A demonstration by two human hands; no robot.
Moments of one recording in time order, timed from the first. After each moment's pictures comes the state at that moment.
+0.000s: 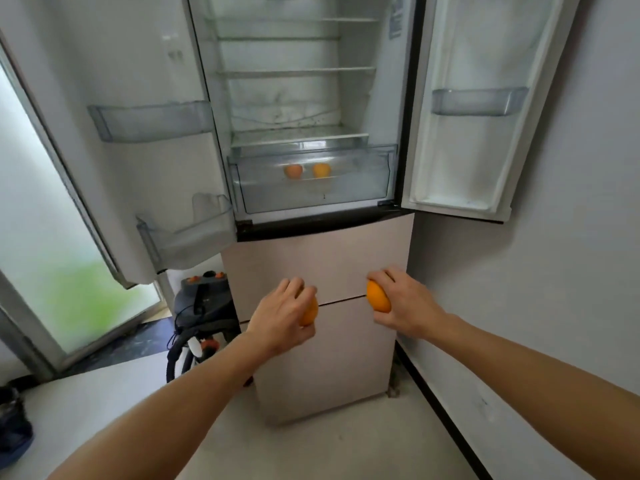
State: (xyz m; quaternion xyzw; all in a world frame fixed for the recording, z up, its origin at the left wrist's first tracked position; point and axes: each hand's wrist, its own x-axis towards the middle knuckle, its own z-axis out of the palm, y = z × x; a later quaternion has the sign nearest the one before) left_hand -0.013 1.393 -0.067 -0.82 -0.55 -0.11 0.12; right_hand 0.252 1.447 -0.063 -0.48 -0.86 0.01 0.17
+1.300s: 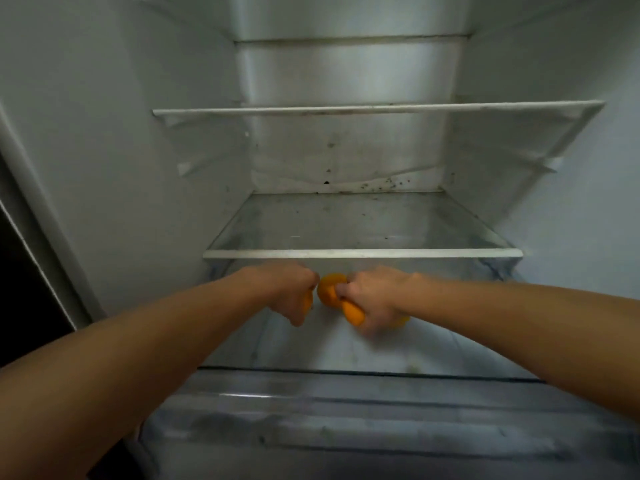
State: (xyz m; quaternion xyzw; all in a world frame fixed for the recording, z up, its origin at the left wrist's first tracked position) left_hand -0.156 1.969 0.093 -0.72 -0.68 0.14 0.00; right_hand 0.014 2.044 0.074 -0.22 -0.96 -0.14 -0.12
